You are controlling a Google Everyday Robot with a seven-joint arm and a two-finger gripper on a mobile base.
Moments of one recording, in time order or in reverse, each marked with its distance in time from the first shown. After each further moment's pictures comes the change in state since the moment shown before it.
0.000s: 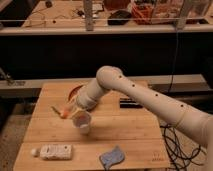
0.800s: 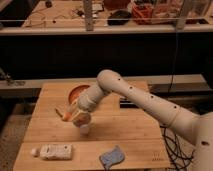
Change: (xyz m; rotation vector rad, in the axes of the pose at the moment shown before) arm 0.030 -0.003 0.020 -0.046 -0.031 0.027
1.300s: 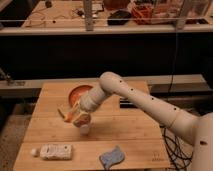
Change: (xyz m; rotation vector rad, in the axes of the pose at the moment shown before) arm 0.017 0.001 0.004 -0.010 -0.012 0.011
